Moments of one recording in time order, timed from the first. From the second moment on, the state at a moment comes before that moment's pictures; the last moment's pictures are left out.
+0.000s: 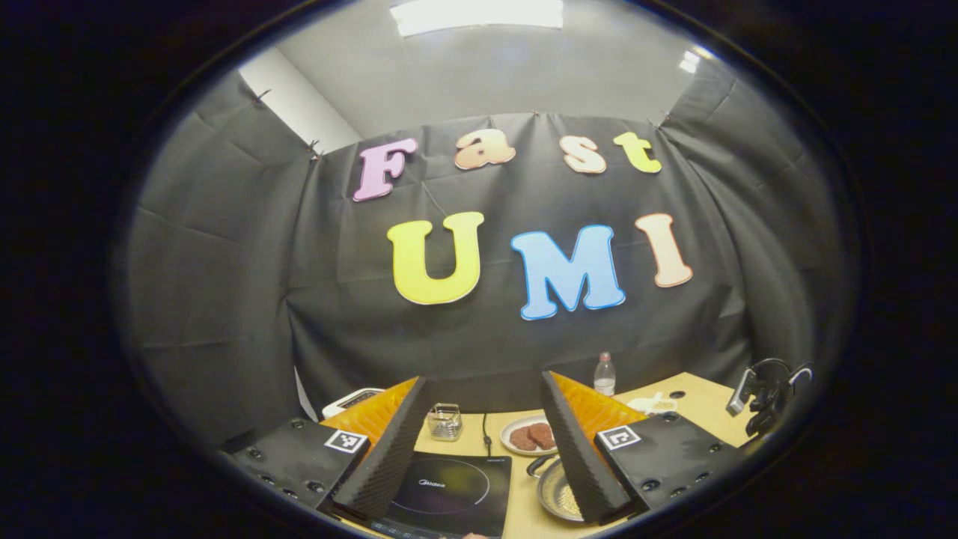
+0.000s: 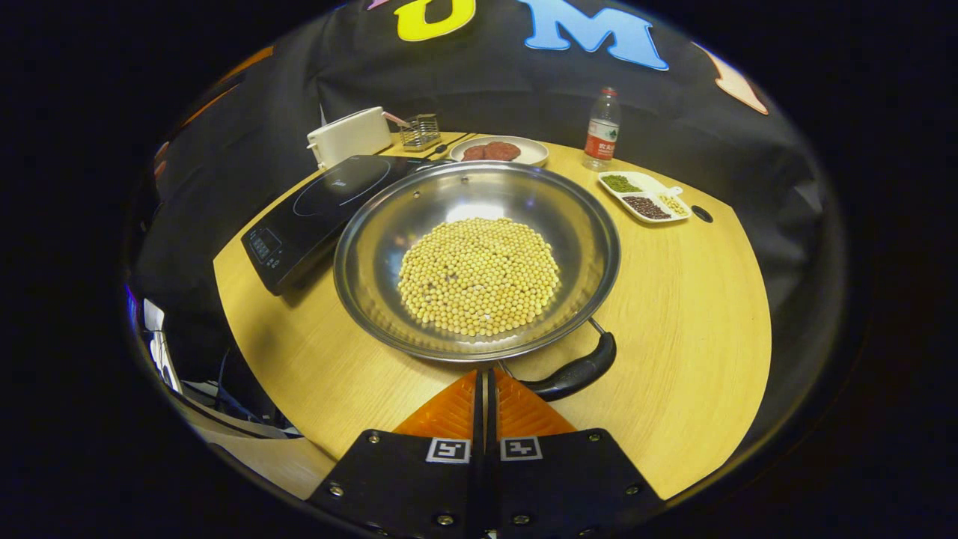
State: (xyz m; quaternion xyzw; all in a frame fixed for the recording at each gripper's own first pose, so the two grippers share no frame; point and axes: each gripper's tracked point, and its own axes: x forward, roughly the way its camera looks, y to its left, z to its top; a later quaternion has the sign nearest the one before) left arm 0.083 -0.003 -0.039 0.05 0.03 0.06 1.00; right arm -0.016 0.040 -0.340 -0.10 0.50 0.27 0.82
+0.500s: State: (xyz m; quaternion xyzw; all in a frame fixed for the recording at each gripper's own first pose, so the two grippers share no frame) left arm 0.090 -0.020 -0.050 0.05 0.04 0.07 1.00; right arm 0.023 0.001 -0.344 -0.10 0.49 0.24 0.83
